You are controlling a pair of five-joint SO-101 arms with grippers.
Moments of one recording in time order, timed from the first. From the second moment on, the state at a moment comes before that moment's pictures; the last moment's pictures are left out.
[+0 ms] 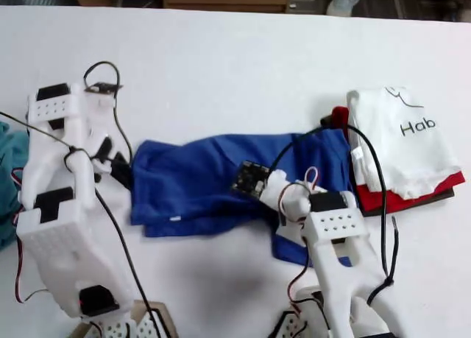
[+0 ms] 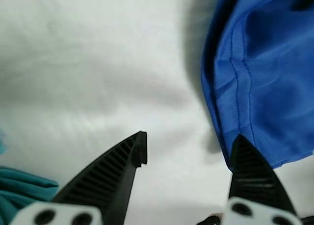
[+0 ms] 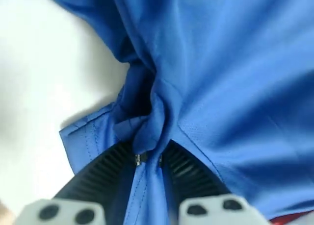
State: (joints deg) left arm -22.9 25.3 -5.8 91.7 -23.4; right arm -12.7 -35.0 63.1 57.8 58.2
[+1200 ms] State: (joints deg) left arm -22.9 25.3 -5.8 91.7 -23.4; right arm -13.2 -56.8 73.8 68.0 58.2
